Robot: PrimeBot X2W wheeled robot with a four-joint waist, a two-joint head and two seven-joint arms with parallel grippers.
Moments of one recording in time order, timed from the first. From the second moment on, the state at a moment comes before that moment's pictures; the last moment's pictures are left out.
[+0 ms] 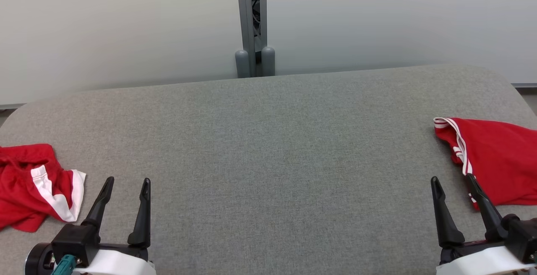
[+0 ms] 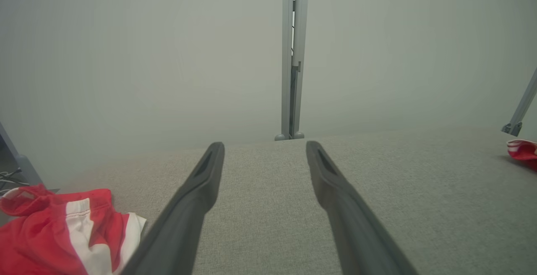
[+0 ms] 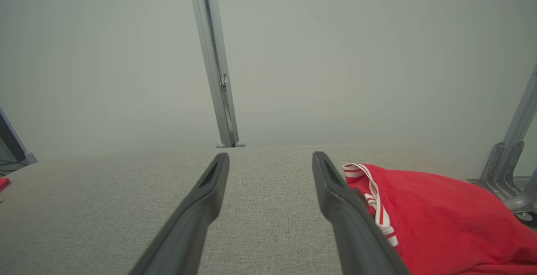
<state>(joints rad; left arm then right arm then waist) 0.05 0.25 -0.15 0.03 -0.31 0.07 -0.19 0.09 -0.05 -0.02 -0.05 0.18 0.13 -0.12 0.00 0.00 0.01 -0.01</state>
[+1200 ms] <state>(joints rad) -0.01 0.26 -0.13 0.06 -0.35 0.08 -0.23 0.09 -0.05 0.04 -0.05 0.18 0.13 -0.10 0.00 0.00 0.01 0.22</state>
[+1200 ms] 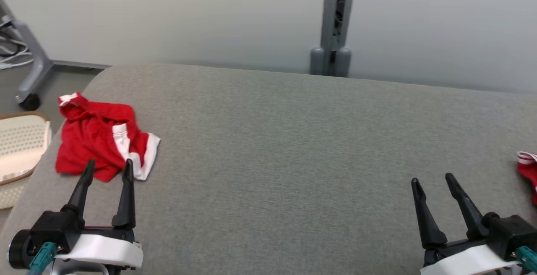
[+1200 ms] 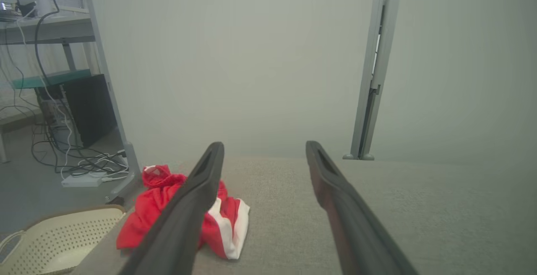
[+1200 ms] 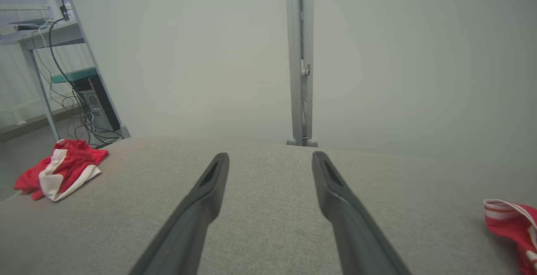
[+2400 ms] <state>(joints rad) -0.22 0.34 -0.06 -0.06 -0.33 0.12 -0.21 0.01 -0.06 0.12 -0.01 0.21 0.13 -0.11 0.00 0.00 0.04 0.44</state>
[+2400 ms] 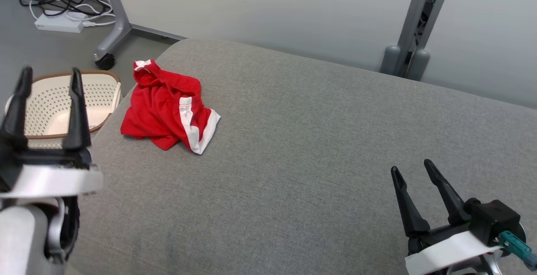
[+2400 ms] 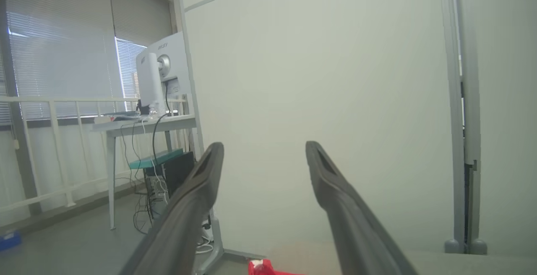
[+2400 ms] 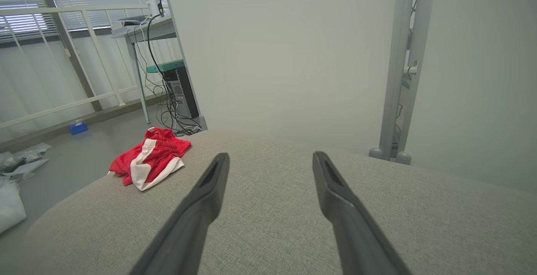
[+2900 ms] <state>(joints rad) -0.68 0.42 -0.10 0.35 -0.42 0.01 0.12 -0.07 -0.09 0.14 -0.04 0.21 0.13 -0.11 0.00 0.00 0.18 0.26</state>
